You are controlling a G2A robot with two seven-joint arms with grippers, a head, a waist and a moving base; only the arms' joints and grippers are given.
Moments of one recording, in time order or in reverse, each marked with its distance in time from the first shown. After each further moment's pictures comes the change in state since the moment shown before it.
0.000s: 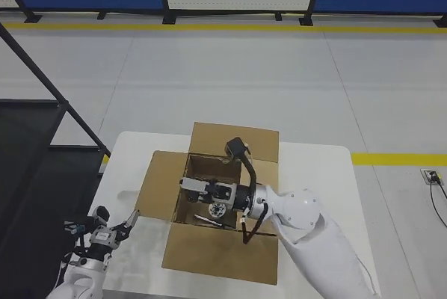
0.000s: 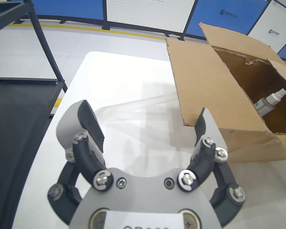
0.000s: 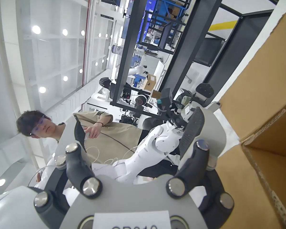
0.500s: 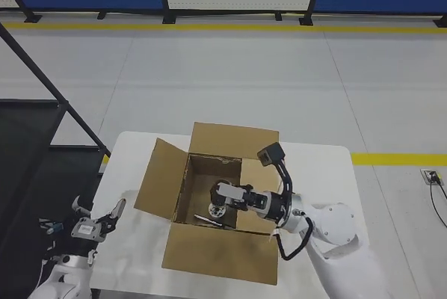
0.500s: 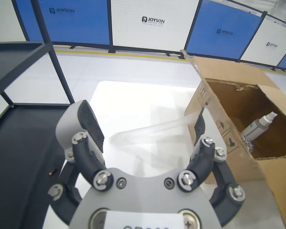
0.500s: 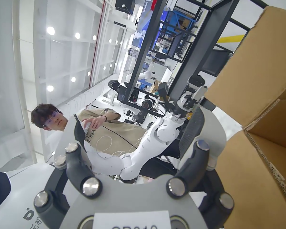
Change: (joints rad) left arm 0.051 0.006 -0.100 -0.178 -0.005 0.011 0.032; right arm -0.153 0.050 0.176 -0.170 0.033 -0.014 0.063
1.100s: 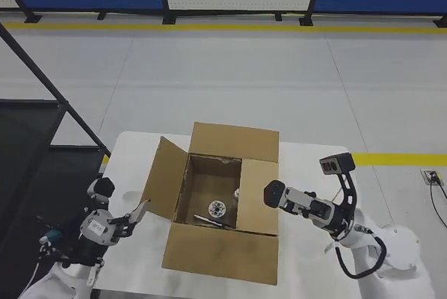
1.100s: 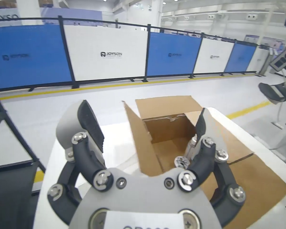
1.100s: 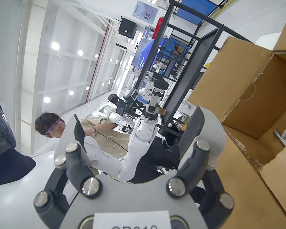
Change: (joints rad) left arm 0.032 0.004 0.055 -0.367 -0.047 -0.138 -0.158; right arm -0.206 0.067 0.316 -0.154 0.091 -0.041 0.122
